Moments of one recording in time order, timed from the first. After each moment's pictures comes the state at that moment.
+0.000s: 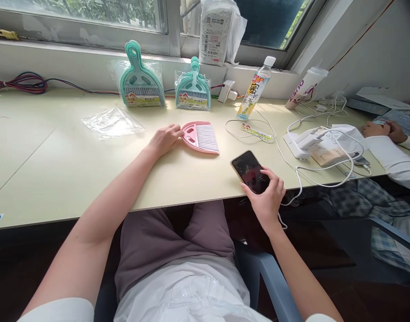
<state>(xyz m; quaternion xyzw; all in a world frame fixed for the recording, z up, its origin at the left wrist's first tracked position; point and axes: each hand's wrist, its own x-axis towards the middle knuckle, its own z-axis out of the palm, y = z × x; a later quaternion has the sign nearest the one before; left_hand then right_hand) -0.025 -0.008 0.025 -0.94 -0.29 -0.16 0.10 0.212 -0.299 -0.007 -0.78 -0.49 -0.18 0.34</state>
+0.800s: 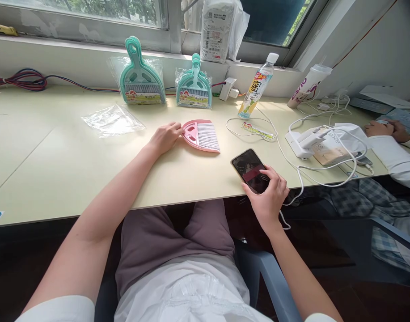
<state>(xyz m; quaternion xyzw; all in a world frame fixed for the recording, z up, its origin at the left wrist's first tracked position) -0.024 -0.006 0.023 -0.94 -0.28 -0.18 0.10 0.211 -0.299 -0.007 -0.77 -0.51 -0.20 0.33</state>
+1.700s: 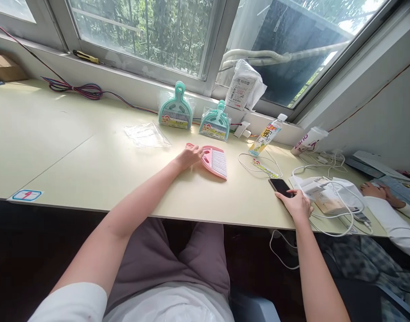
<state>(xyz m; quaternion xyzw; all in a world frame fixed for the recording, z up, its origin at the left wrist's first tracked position) -0.024 -0.008 0.021 -0.93 -0.27 -0.17 0.20 0.384 -0.227 0.000 -0.91 -0.34 -0.06 0.21</state>
